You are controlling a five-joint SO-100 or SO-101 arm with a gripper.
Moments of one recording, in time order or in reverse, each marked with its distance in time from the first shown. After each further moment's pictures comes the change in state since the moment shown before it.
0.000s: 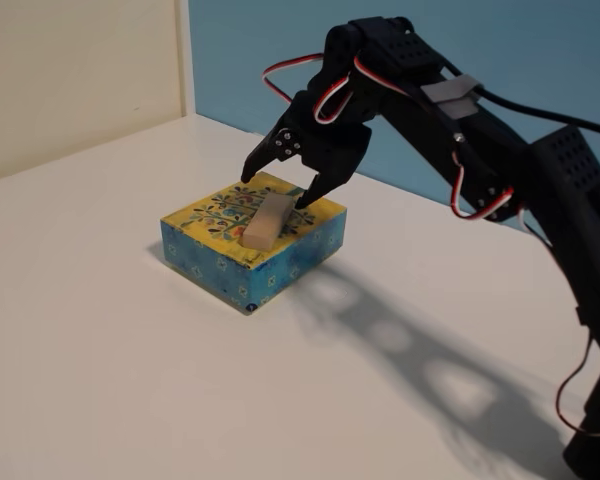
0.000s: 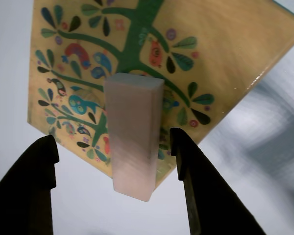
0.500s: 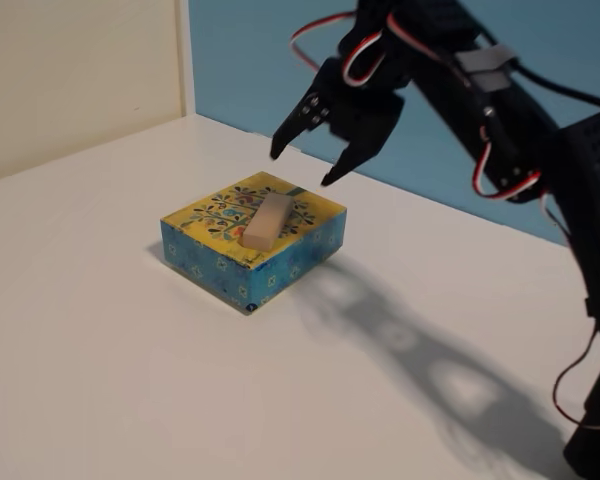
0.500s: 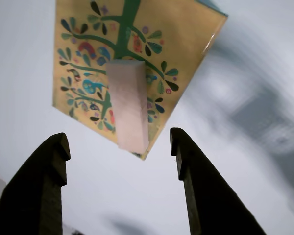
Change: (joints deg) arm 2.6 11.0 0.0 9.7 1.7
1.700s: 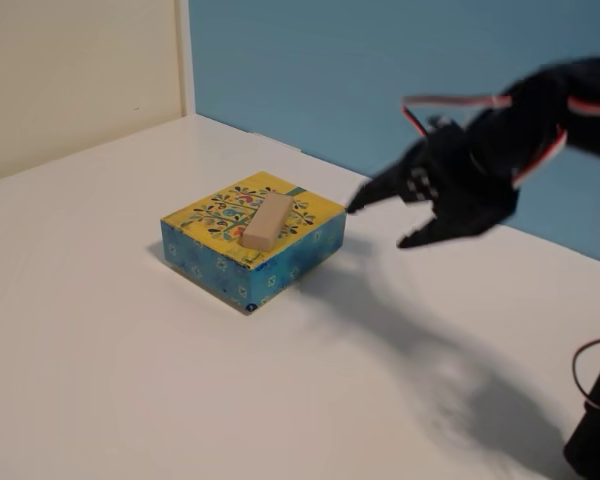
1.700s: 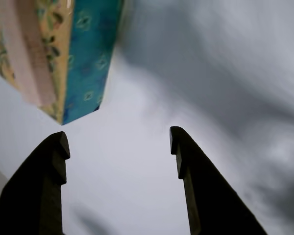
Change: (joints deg) arm 0.8 74.9 116.5 -50.2 1.1
